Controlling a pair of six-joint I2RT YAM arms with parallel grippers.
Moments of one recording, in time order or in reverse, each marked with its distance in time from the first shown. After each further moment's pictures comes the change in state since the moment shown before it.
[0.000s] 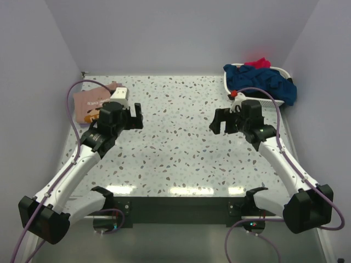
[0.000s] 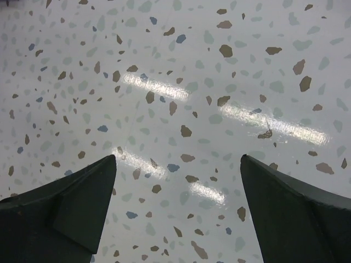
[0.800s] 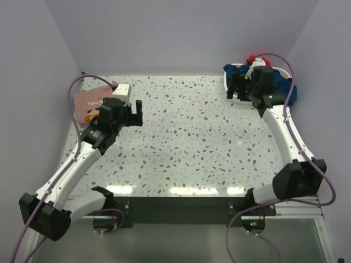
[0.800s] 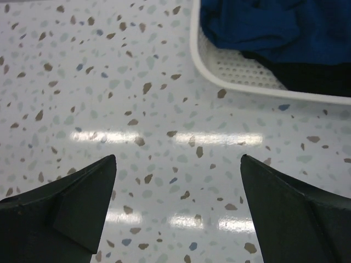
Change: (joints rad) left arm 0.000 0.034 0.052 0.001 -0.013 0.079; right arm -0.124 0.273 0.470 -0.140 0.234 -0.025
